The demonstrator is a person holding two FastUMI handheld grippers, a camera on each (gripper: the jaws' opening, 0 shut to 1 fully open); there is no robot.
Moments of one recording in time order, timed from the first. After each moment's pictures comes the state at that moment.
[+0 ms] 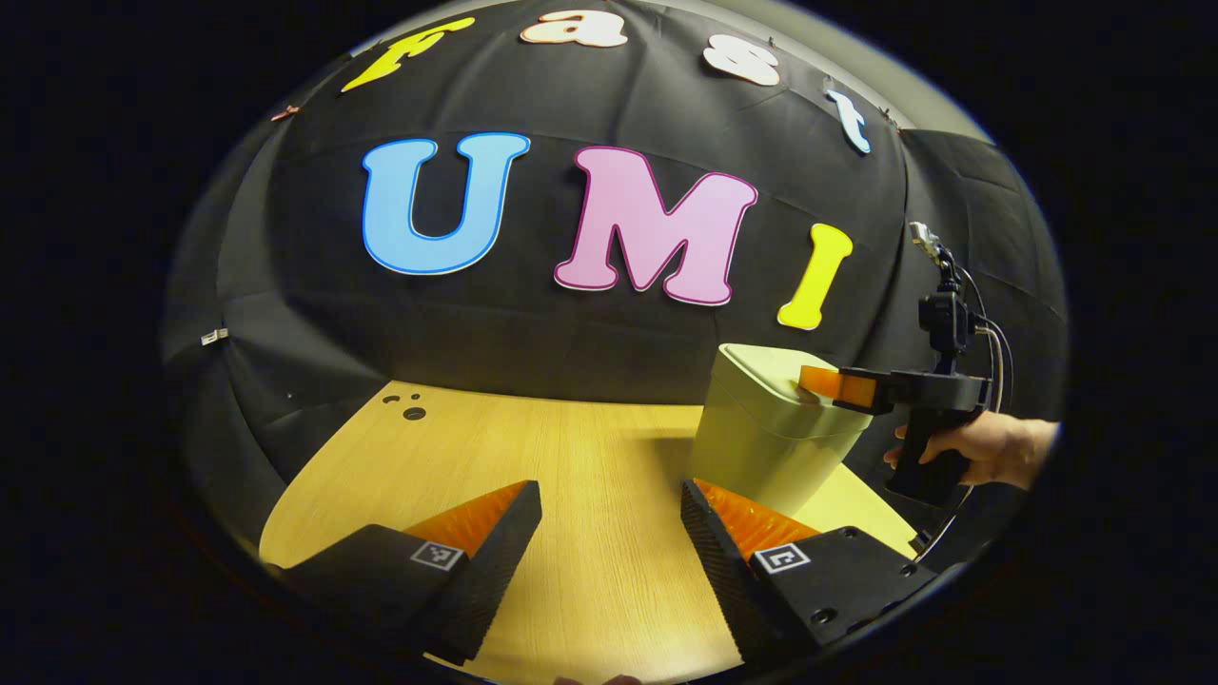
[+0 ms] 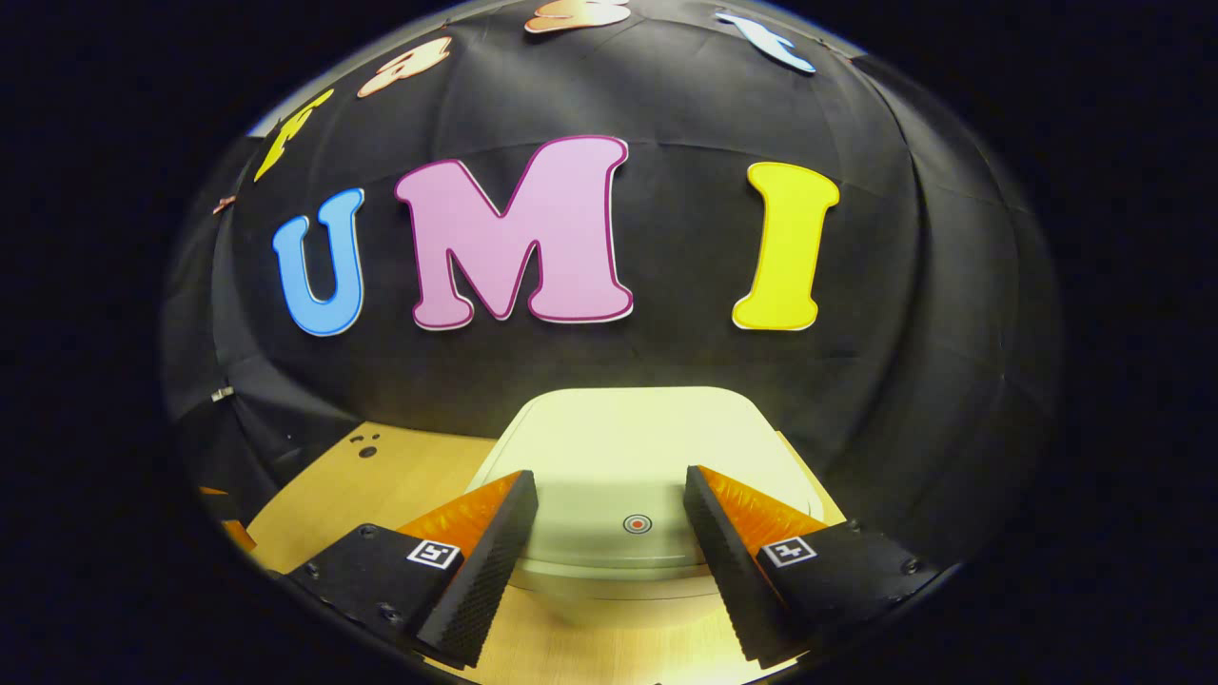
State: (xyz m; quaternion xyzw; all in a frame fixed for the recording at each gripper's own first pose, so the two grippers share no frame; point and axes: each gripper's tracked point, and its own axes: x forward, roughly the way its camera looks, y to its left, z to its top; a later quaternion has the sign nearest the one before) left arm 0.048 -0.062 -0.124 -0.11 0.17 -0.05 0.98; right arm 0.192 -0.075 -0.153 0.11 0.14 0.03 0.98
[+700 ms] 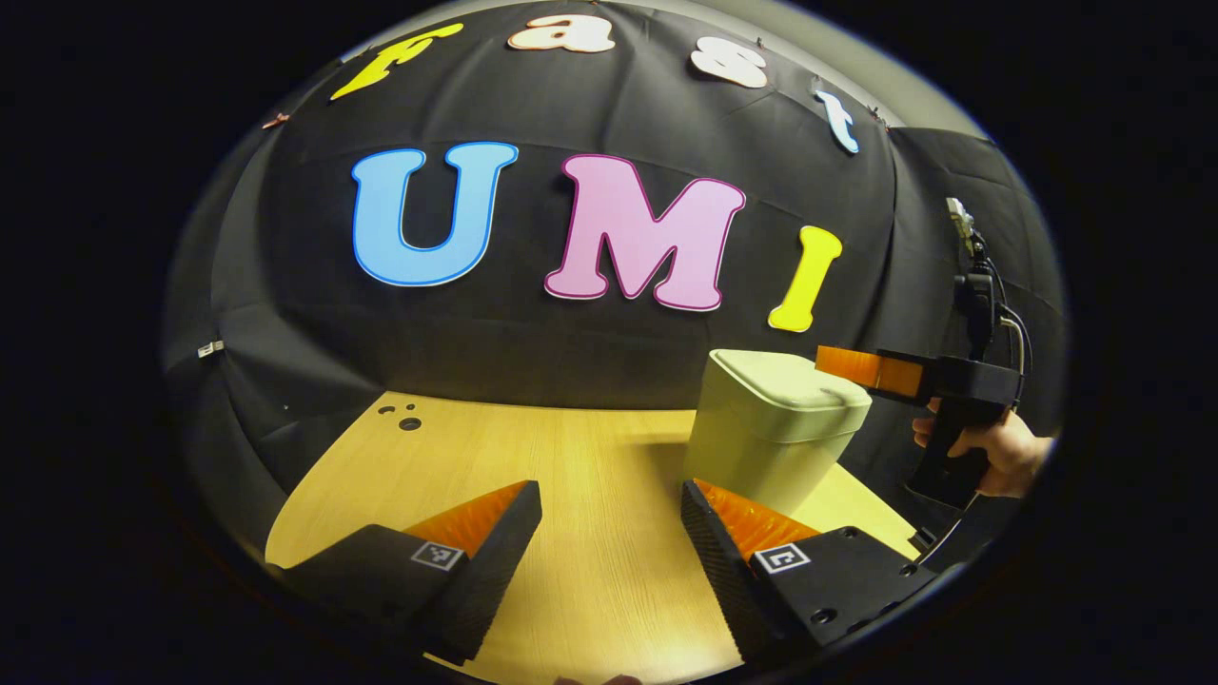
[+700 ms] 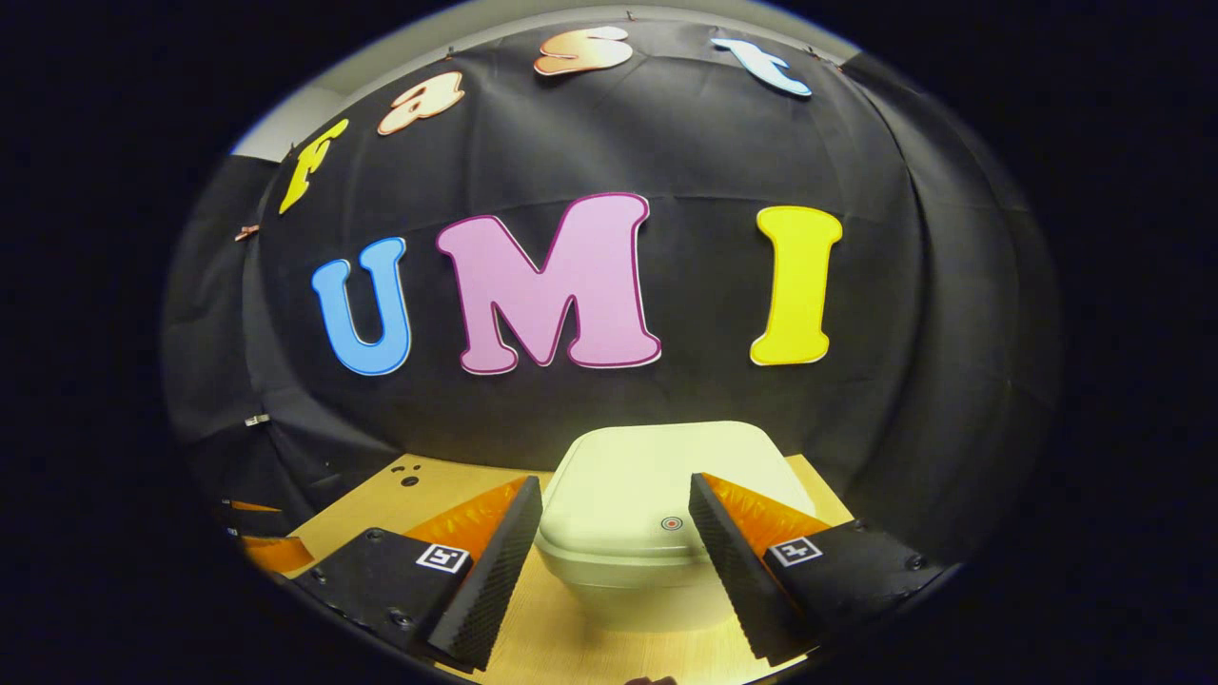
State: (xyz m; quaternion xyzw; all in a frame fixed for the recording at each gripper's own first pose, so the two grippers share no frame) left arm 0.049 -0.069 -0.116 -0.10 0.16 -0.07 0.98; right arm 0.148 -0.059 -0.106 0.12 0.09 0.07 0.99
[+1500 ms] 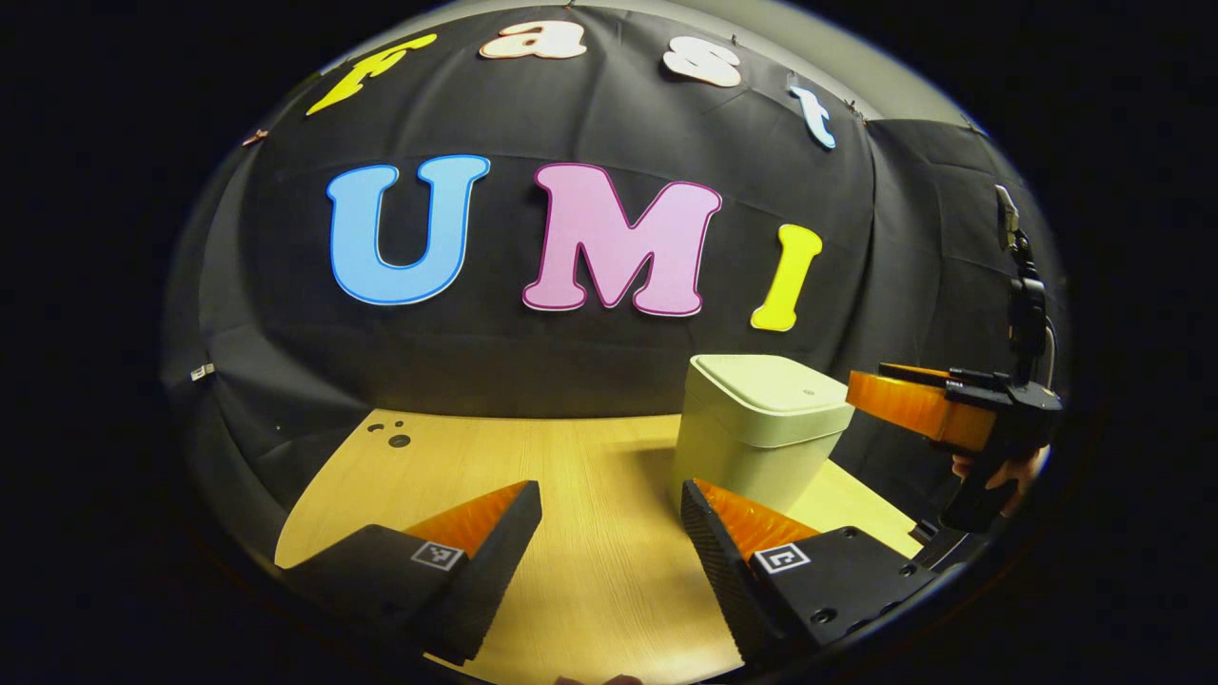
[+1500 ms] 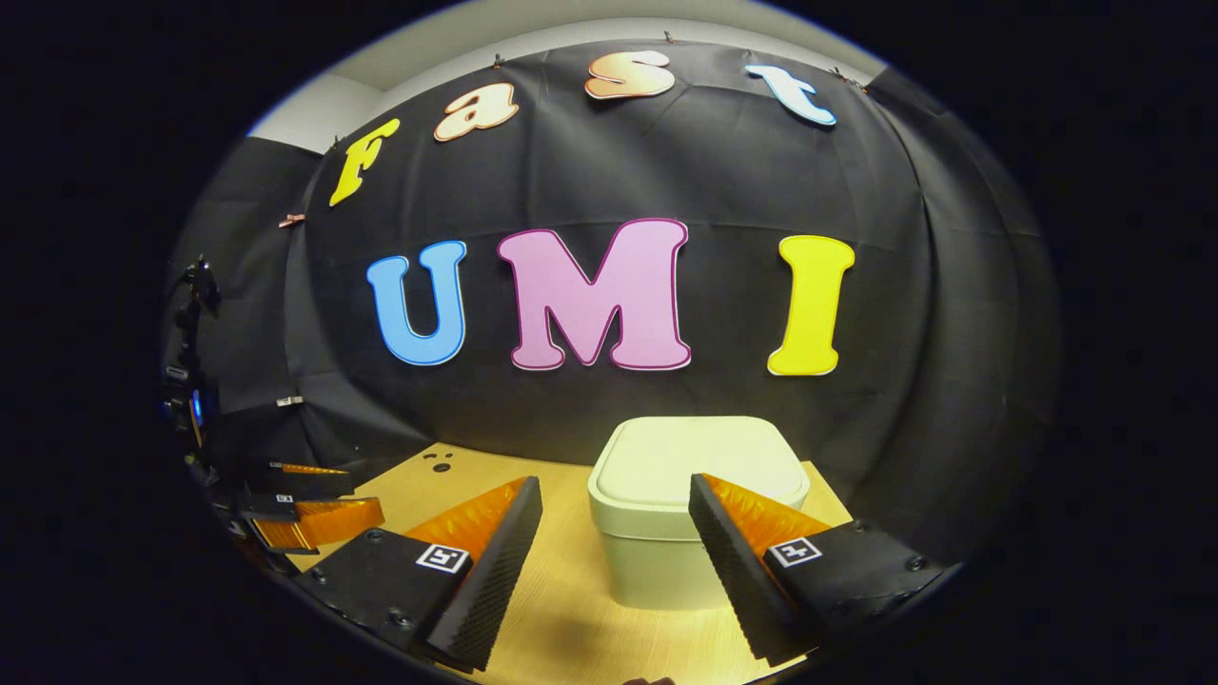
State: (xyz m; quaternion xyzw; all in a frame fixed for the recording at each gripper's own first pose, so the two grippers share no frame) left arm 0.054 -0.080 -0.105 -0.07 0.14 -0.08 0.98; right arm 0.075 -0.040 -0.097 0.11 0.08 0.10 0.99
